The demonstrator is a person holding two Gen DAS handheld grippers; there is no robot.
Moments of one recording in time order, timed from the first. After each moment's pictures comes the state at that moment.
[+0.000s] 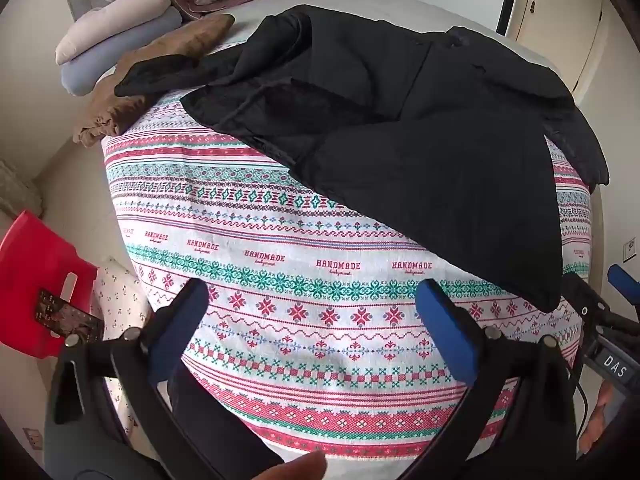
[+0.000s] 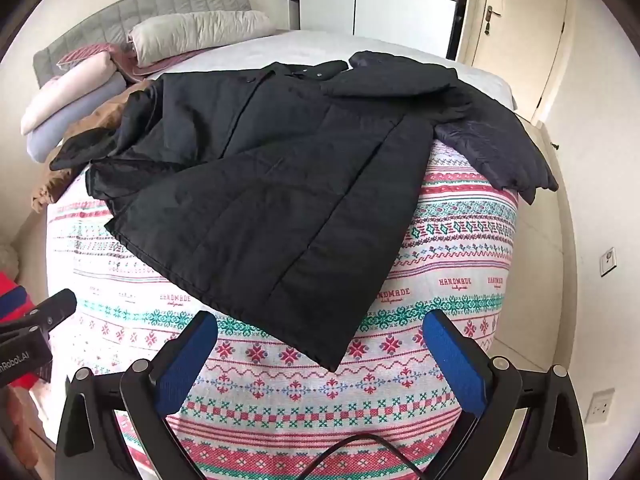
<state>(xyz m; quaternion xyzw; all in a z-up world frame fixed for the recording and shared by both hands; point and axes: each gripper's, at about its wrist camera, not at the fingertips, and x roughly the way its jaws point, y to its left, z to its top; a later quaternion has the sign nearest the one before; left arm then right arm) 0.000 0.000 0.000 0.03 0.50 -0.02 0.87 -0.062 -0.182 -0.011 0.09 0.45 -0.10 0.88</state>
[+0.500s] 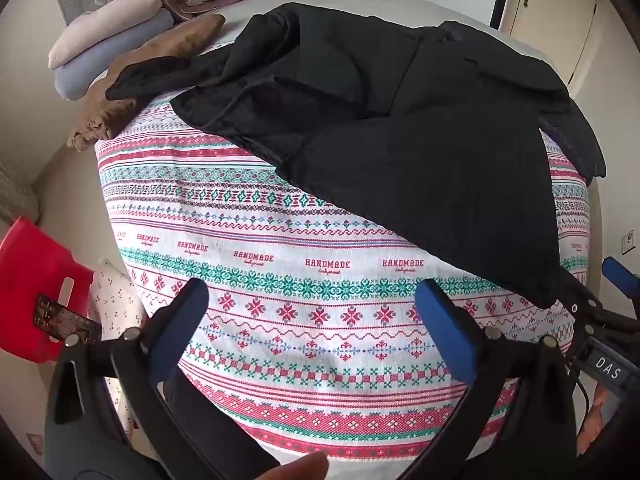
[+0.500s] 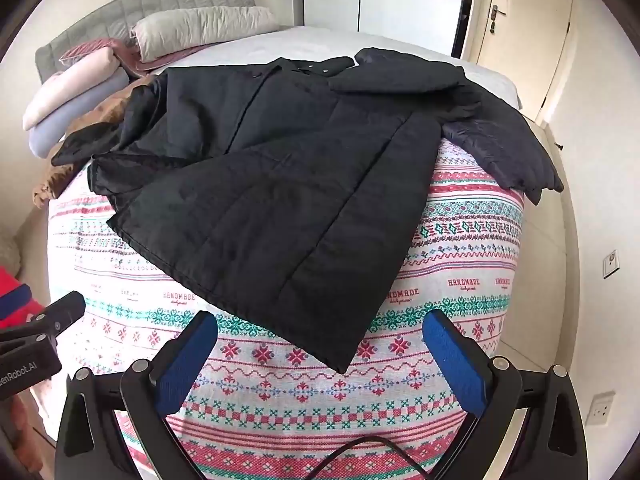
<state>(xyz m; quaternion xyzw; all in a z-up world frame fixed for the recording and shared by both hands) 0.001 -0.010 -0.003 0.04 0.50 -0.02 0.87 -0.056 -0.176 -0.016 0.09 0.46 -0.08 0.88</state>
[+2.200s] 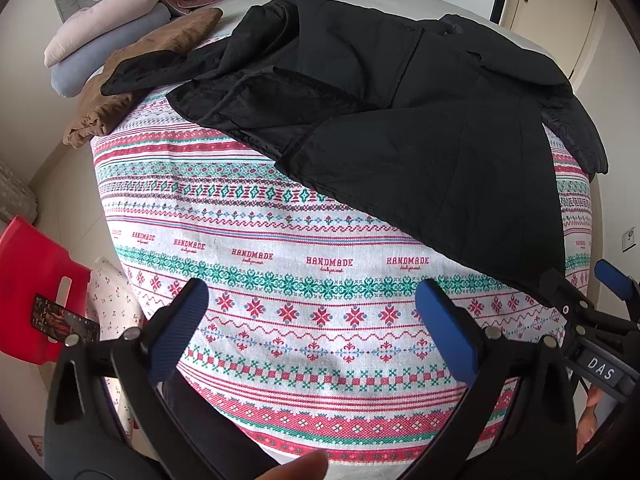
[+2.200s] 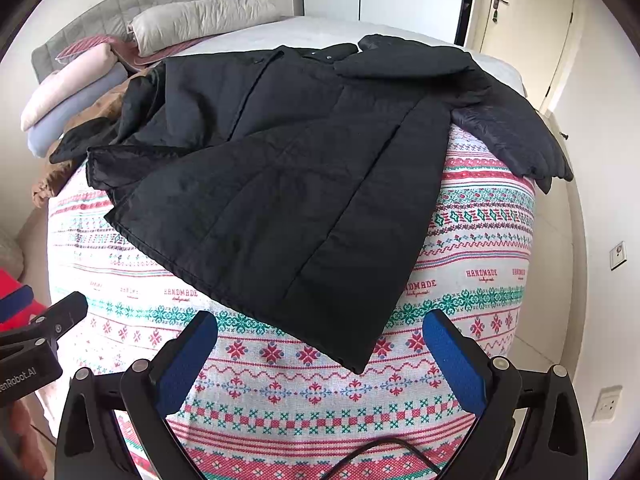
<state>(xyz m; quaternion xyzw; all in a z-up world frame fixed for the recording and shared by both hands) 0.007 -0.006 -0.011 0.04 0.51 -0.03 0.86 -0.047 -0.172 -0.027 0.10 0.47 -0.08 0.87</state>
